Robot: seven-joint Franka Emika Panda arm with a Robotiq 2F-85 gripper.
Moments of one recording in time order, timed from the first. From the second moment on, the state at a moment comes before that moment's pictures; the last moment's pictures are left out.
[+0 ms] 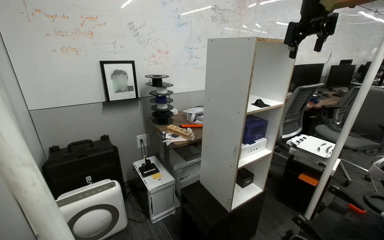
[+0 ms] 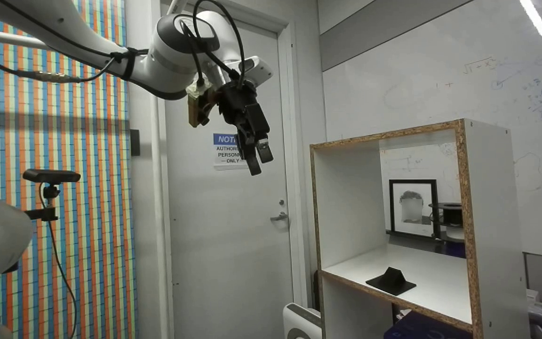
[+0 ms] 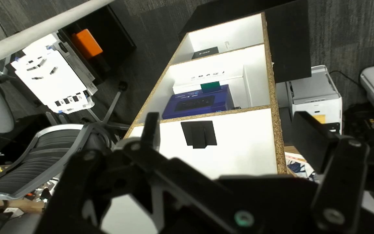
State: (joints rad) arm -0.15 -0.60 0.17 -2.34 -0.25 1.90 0.34
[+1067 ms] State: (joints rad) arm -0.06 -0.52 -0.15 -2.60 -0.16 2.62 -0.08
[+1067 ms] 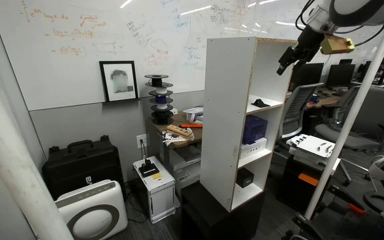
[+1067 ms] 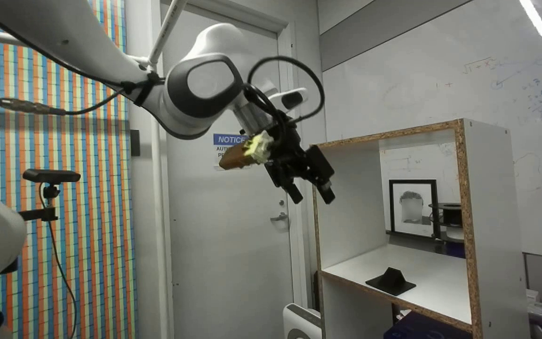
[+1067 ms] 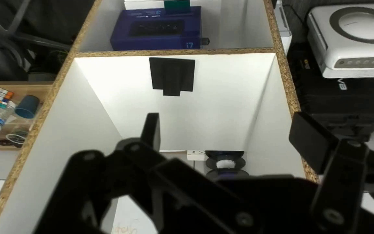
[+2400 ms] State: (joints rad) arm 0.30 -0.01 -0.57 -2.45 0.24 2.90 -0.27
